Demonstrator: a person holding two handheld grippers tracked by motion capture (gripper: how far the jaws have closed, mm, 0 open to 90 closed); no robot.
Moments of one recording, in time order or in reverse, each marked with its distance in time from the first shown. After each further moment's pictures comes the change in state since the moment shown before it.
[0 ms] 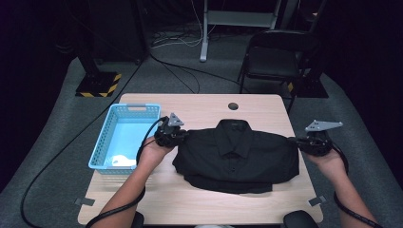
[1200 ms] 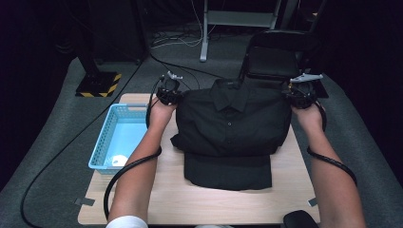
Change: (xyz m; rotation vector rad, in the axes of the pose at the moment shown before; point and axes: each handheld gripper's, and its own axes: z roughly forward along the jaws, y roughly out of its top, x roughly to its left) left arm 0.083 0.092 0.033 -0.018 0.233 -0.217; right arm -0.040 0.133 0.050 -0.057 -0.343 0.061
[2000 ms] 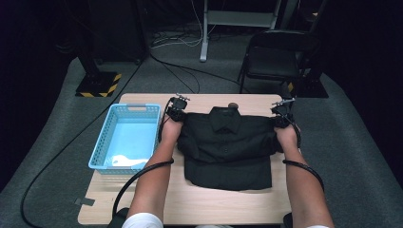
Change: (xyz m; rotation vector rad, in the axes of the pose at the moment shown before) left arm -0.016 -0.069 0.084 0.211 0.074 -0.019; right arm 0.028 -0.087 0.099 0.258 -0.017 0.145
